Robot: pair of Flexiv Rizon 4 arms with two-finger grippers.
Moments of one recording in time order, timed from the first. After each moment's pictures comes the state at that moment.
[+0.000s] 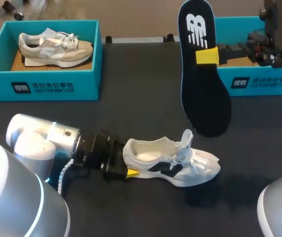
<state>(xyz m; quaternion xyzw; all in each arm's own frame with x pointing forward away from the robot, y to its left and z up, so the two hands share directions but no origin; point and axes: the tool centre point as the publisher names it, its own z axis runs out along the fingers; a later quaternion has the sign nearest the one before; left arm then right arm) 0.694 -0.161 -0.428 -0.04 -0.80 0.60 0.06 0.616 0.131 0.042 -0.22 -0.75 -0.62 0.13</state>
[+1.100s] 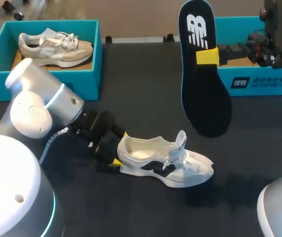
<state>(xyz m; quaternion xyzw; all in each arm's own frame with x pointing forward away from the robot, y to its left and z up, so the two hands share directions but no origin) 0.716 -0.112 -0.411 -0.11 -0.91 0.38 0.09 0.616 0.130 0.041 -0.22 -0.75 -0.62 0.13</state>
